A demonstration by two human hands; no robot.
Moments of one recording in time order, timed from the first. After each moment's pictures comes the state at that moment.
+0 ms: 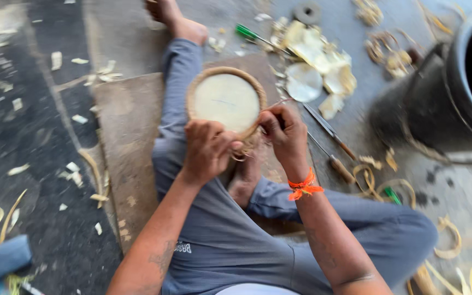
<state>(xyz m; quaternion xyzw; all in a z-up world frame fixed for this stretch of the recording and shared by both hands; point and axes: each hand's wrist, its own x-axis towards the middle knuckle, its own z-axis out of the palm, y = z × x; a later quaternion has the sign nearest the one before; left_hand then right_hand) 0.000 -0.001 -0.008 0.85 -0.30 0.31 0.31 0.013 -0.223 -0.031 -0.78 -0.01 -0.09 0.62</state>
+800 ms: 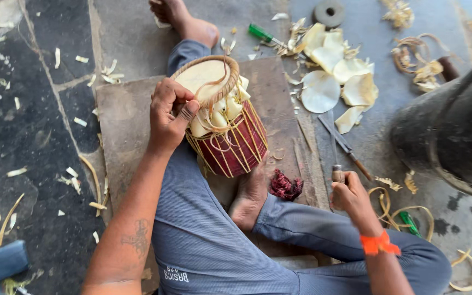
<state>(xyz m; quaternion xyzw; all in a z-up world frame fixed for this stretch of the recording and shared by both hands) 0.100 0.061 -0.014 0.77 -0.17 0.21 0.58 -0.048 -0.402 -0.124 -0.76 0.24 0.16 0.58</state>
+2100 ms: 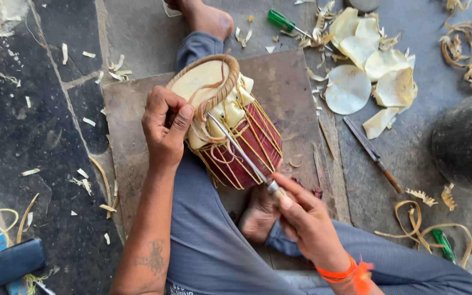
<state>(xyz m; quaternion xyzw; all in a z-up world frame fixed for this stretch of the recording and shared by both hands) 0.093 0.059 -0.008 0.77 -0.11 0.23 0.58 -0.039 -0.224 -0.026 -0.64 0.13 0.16 0.74</state>
